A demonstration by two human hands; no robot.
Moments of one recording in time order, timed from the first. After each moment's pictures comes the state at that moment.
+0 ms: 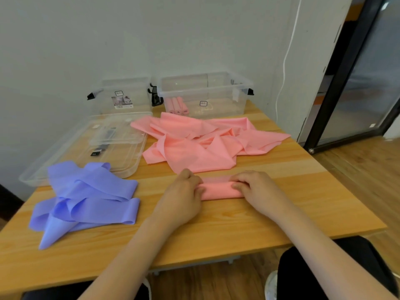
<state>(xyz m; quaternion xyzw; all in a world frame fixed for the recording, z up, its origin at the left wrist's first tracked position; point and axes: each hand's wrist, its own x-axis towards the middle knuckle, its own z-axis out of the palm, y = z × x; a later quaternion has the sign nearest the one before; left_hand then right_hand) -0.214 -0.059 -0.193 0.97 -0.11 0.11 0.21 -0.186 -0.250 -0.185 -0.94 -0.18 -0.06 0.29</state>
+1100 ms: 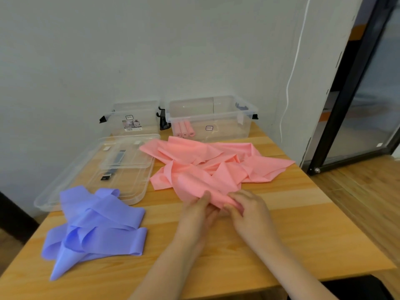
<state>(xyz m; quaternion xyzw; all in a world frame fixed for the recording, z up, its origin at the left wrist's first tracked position) -0.208 -0.099 -0.156 0.45 0.14 -0.02 0.88 -0.191 -0.217 -0.174 -0.88 -0.19 -0.24 0.36</state>
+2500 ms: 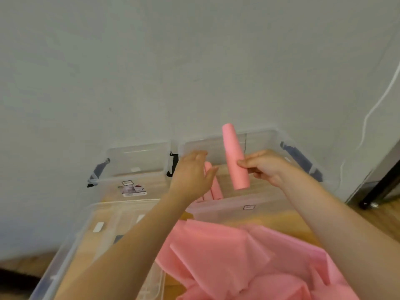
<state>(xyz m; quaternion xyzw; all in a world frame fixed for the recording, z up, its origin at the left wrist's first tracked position) 0.167 0.040 -0.052 0.97 -0.03 0.12 0.20 0.222 -0.142 -0.041 -0.76 0.02 0.18 0.63</state>
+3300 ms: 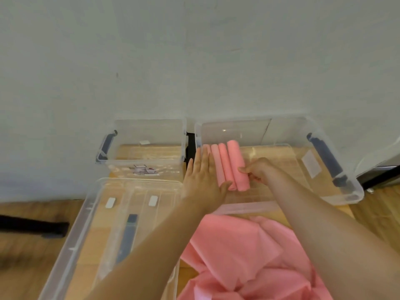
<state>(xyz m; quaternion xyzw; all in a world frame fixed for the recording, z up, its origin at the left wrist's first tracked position) 0.168 0.066 -0.081 1.00 0.01 -0.08 0.06 0.287 -0.088 -0.124 -0.83 0.17 0.31 0.43</state>
